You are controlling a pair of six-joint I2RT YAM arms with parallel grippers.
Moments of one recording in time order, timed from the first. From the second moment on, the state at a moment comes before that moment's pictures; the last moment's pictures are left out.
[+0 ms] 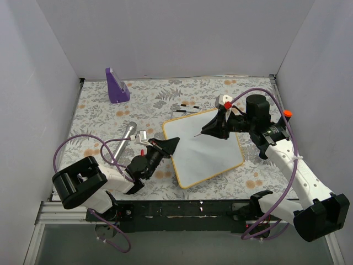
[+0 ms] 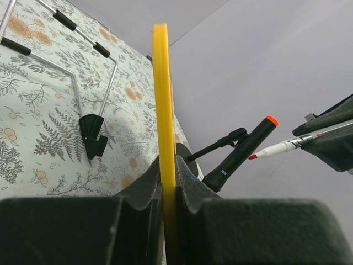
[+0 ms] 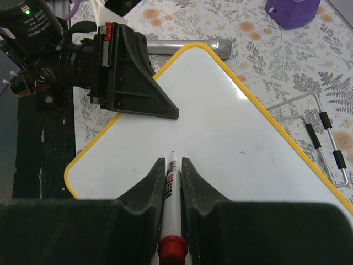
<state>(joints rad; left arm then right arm) -0.96 1.44 0.25 1.38 -0.43 -0.88 0.39 1.09 1.02 -0.35 -0.96 -0.30</state>
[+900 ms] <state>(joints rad) -0.96 1.43 0.25 1.37 -0.43 -0.88 0.48 1.16 1.08 -0.41 -0.95 -0.39</state>
